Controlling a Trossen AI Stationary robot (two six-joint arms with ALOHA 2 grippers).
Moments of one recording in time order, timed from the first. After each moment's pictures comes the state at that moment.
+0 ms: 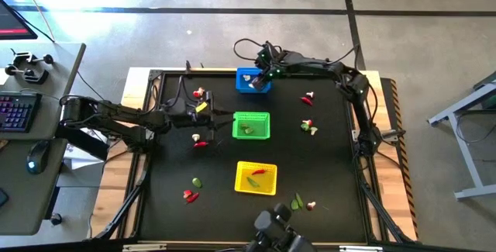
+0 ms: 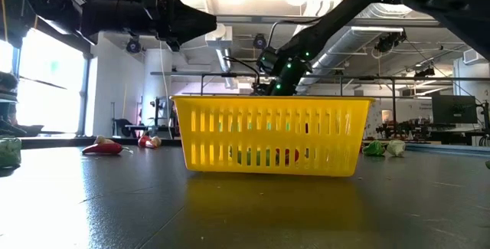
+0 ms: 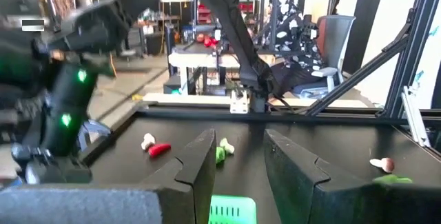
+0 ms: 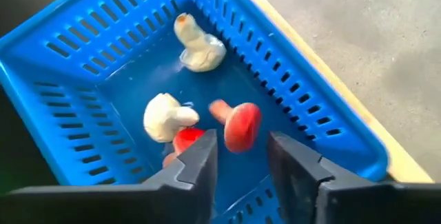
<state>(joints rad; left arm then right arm) 0.17 1.25 0.42 0.84 0.07 0.01 -0.66 2.17 1.66 -0.49 -0.06 0.02</state>
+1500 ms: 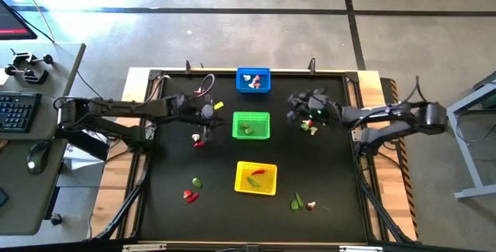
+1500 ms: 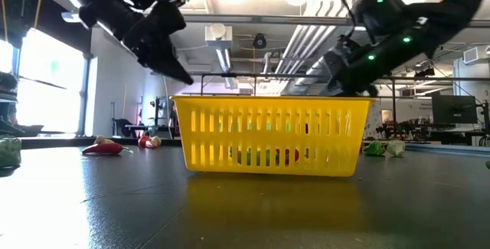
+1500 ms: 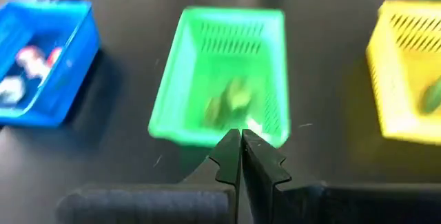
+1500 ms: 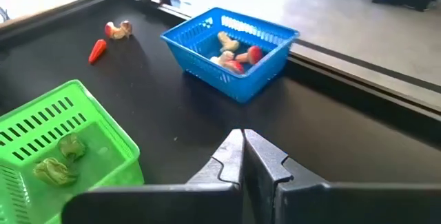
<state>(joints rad) 0.26 1.21 0.65 -0.12 0.09 0.16 -0.30 1.24 0.40 0.39 0.39 0.30</state>
